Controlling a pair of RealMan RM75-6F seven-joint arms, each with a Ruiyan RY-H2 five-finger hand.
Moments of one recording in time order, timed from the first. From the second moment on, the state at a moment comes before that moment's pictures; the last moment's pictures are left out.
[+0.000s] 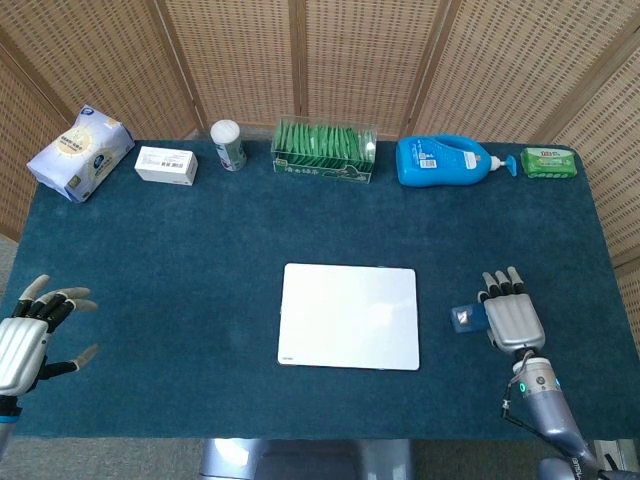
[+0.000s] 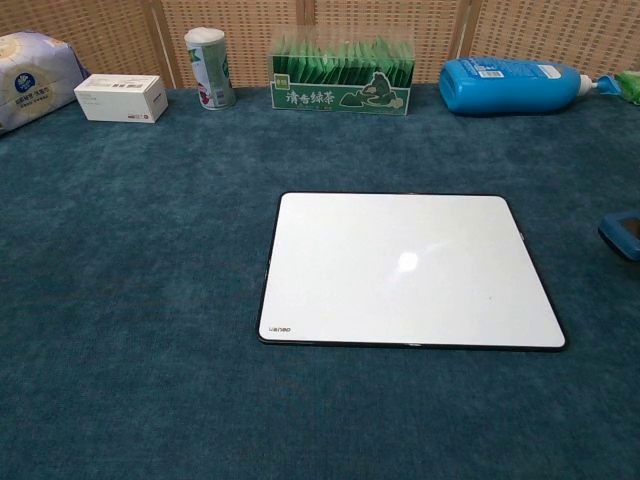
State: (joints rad) left arm -0.11 -1.05 -0.01 -1.74 1.60 1.50 -0.08; right arm 0.46 -1.28 0.00 -1.63 -1.05 1.17 -0.68
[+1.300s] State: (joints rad) left arm -0.07 -1.08 -0.04 -1.77 1.47 1.53 0.08; right arm 0.33 -1.21 0.13 -1.70 -1.15 1.42 -0.46
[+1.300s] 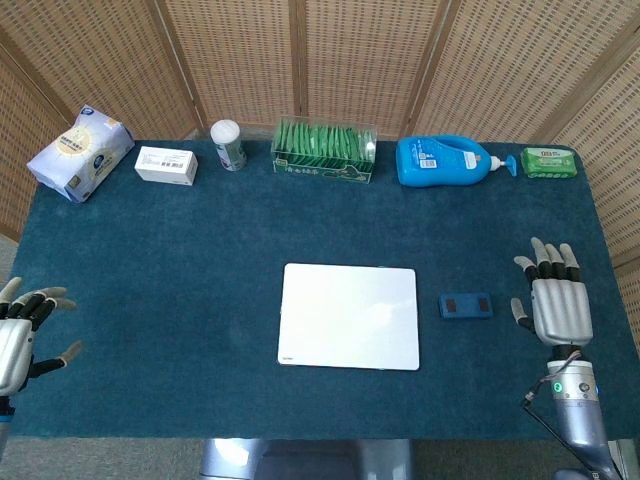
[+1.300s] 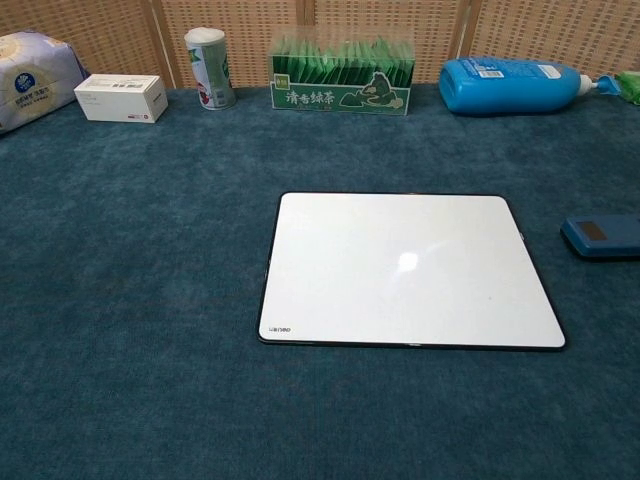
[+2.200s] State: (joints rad) left arm -0.05 -1.11 -0.07 -1.79 1.43 1.58 0.23; right arm 0.19 -1.20 0.10 -1.69 -1.18 1.49 -0.40
